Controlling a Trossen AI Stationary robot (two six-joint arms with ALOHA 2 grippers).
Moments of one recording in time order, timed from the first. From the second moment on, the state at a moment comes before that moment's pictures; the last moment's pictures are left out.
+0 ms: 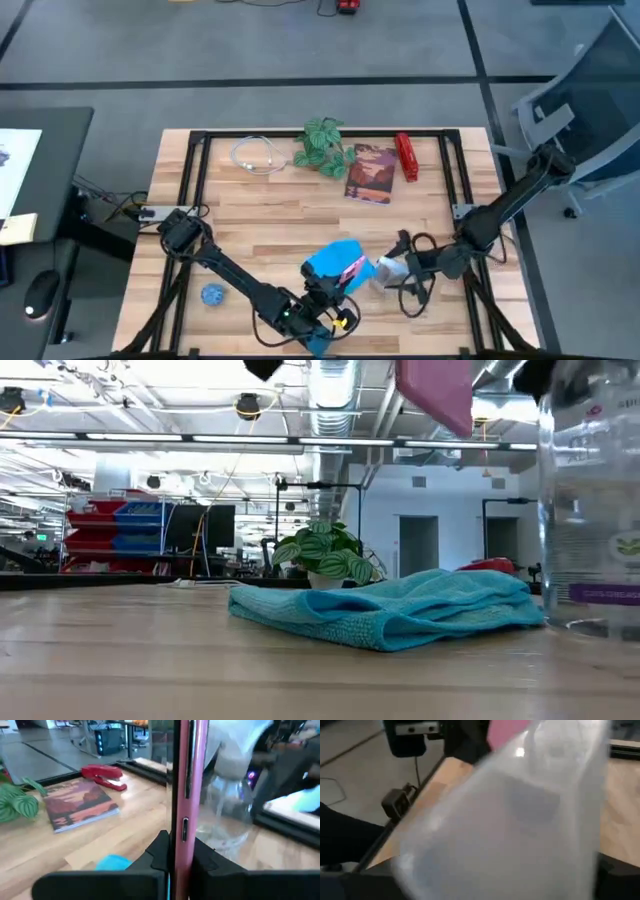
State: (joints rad) left arm -0.60 2.18 1.70 -0.23 -1.20 -0.82; right arm 0.71 1.06 0.58 0.01 0.49 0.20
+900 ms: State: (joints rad) left arm -0.56 2.31 1.70 -0.42 -1.11 -0.99; right arm 0.69 0.82 0.59 -0.54 0.76 0.26
